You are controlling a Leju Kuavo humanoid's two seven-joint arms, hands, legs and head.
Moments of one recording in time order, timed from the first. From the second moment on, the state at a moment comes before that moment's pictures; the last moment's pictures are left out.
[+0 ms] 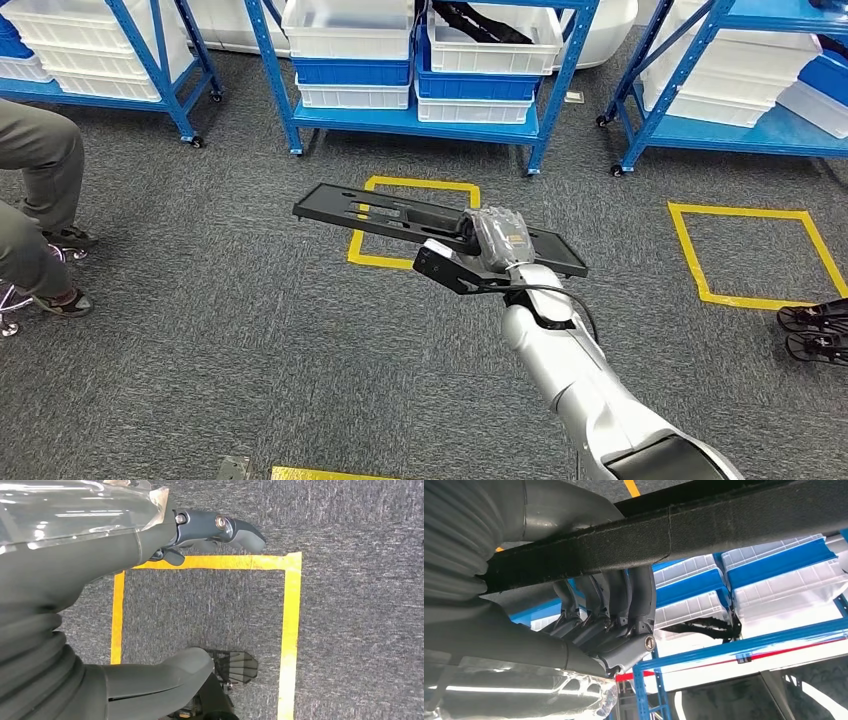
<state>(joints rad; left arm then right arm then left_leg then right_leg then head) -0.13 -0.10 0.39 -0.20 -0.19 0.51 -0.45 -0.77 0.17 0.44 -0.62 1.11 -0.66 -0.22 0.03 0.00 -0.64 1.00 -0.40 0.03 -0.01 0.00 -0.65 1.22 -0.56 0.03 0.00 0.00</state>
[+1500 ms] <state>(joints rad) -0.11 -0.10 0.42 -0.20 -0.19 0.53 -0.50 -0.78 0.19 0.39 -0.65 1.08 -0.67 -0.25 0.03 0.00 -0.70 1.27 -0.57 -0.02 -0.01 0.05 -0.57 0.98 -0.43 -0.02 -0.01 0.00</state>
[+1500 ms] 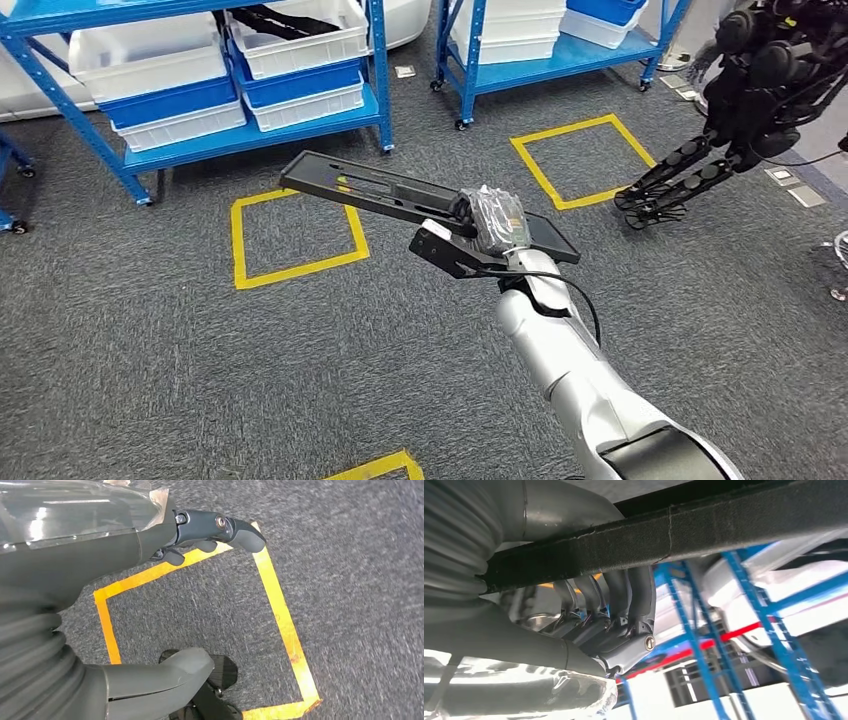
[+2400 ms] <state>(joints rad) -0.12 -0.10 0.42 -0.20 -0.20 0.52 -0.51 -0.81 0.16 0.37 -0.65 1.09 -0.67 -0.23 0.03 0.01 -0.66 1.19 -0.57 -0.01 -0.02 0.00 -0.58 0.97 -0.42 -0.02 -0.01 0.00</state>
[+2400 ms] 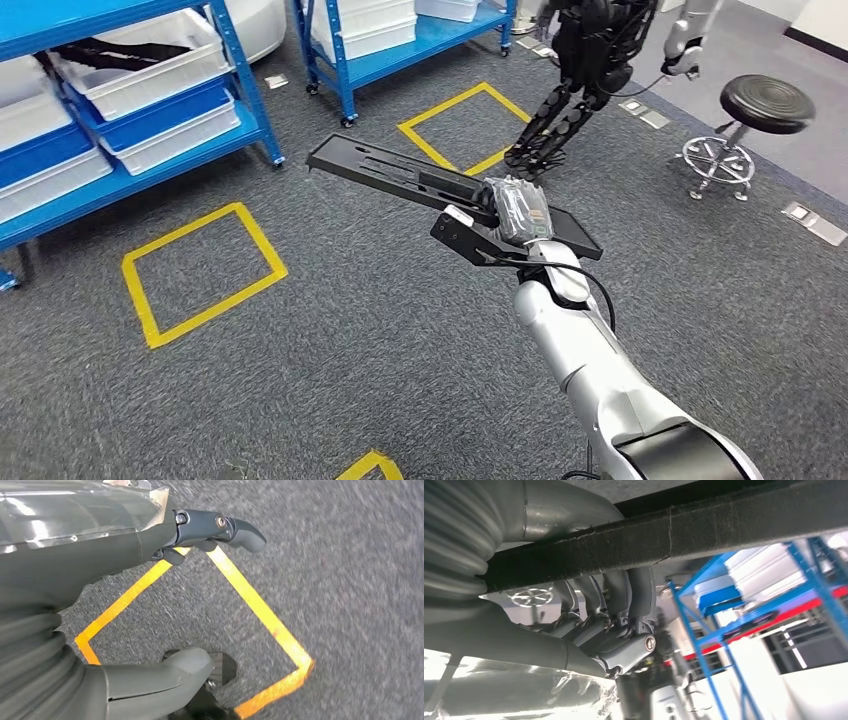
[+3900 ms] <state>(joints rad) -0.15 -0.11 0.44 -0.20 -0.25 0.48 -0.50 -0.69 -0.05 0.24 -0.85 1.11 -0.68 -0.20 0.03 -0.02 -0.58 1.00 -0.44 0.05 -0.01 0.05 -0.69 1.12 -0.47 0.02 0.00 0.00</state>
